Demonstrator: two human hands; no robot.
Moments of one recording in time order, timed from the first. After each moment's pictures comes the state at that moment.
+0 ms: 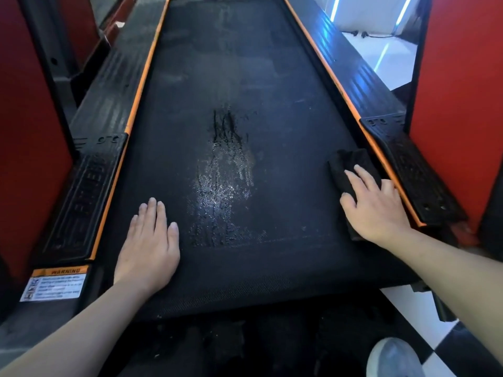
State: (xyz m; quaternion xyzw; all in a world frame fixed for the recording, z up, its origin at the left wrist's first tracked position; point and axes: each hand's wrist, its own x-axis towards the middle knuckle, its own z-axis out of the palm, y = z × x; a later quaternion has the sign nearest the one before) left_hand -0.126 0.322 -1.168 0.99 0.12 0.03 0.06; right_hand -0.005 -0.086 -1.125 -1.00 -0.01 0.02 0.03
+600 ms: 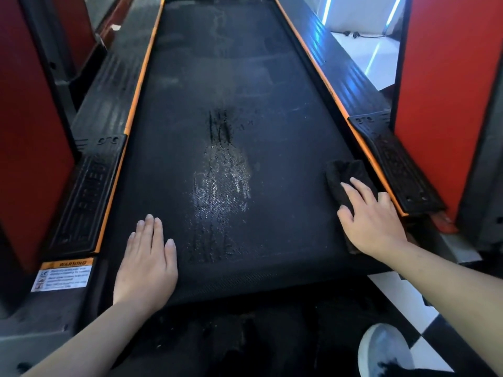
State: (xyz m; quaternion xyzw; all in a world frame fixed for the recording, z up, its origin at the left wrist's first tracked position) left_hand -0.172 0.308 -1.169 0.99 0.12 0.04 0.09; right_hand -0.051 -0.098 -1.126 -1.00 -0.02 0.00 0.04
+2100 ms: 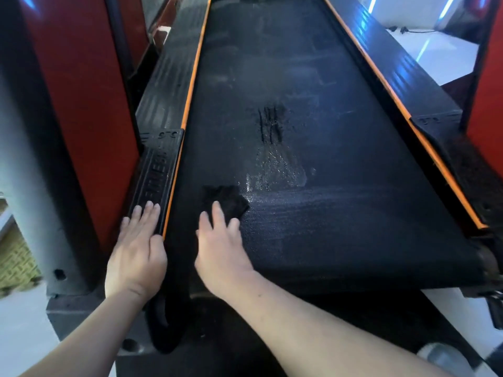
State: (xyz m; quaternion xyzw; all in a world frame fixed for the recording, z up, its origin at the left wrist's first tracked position) left_hand -0.198 0.401 -1.122 0.95 0.21 0.12 0.22; right_hand -0.149 0.252 -1.121 -0.94 -0.26 0.08 0.22
